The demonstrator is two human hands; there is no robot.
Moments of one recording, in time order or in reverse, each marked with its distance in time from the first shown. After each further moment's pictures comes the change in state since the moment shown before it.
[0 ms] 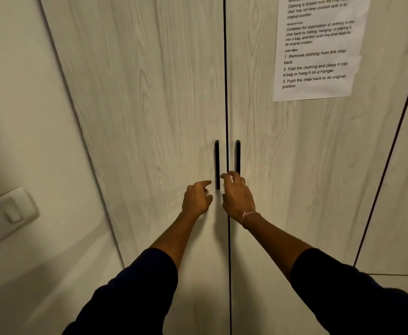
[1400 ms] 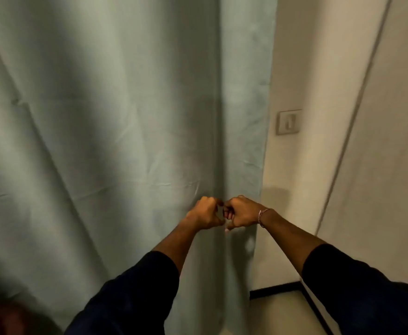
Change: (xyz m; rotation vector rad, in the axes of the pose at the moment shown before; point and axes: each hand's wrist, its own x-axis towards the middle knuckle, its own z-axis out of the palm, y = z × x) left_hand -0.493 -0.055 -0.158 0.553 0.322 -0.922; right_hand -0.270 -0.303 -0.021 0.433 -1.066 -1.383
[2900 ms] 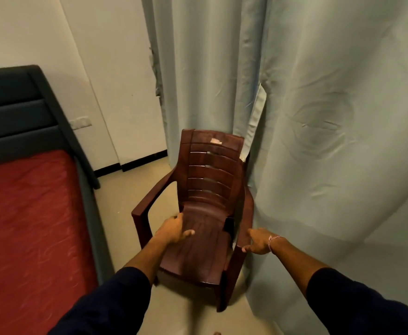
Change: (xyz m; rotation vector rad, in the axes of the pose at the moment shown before) left_hand -0.659 -0.355 -0.006 -0.213 0.209 -1.380; right_hand 0.090 -0.513 0.374 -0.389 -0.679 -0.581
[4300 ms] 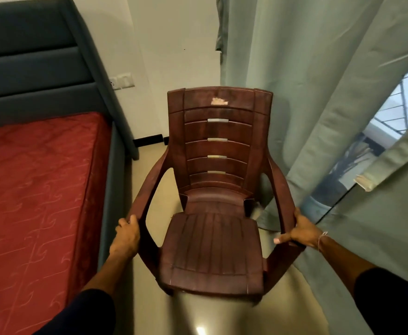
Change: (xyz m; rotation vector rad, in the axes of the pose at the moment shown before) left_hand 0.217 -0.280 0.030 0.067 0.196 -0.692; right_hand 0.413 -0.008 -0.065 0.463 -0.005 -0.116
